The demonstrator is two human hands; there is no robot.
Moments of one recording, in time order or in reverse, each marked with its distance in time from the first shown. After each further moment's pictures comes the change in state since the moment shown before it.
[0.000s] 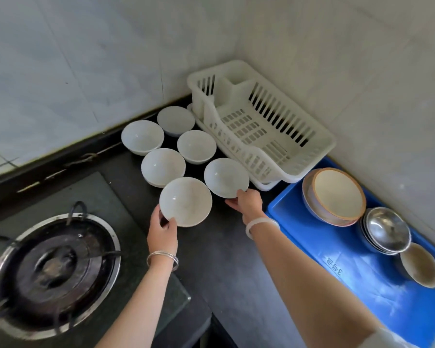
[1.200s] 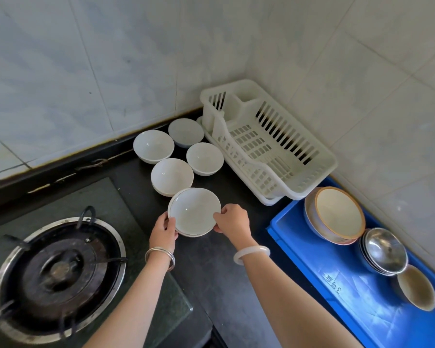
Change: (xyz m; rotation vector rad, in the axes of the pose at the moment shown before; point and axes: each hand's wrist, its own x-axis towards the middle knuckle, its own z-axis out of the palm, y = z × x) left_hand 0.032 0.005 -0.006 -0.198 -0.136 -0.165; right_hand -0.066 -0.008 0.036 -0.790 -0.078 -0.187
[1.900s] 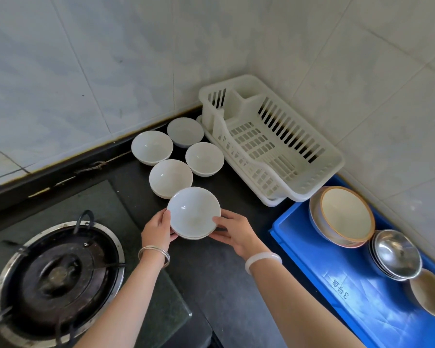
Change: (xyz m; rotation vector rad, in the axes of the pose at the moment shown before) left_hand -0.001 0.022 0.001 0.041 0.067 0.022; right_hand 0.010 0.027 -0.007 0.733 -0.356 0.129
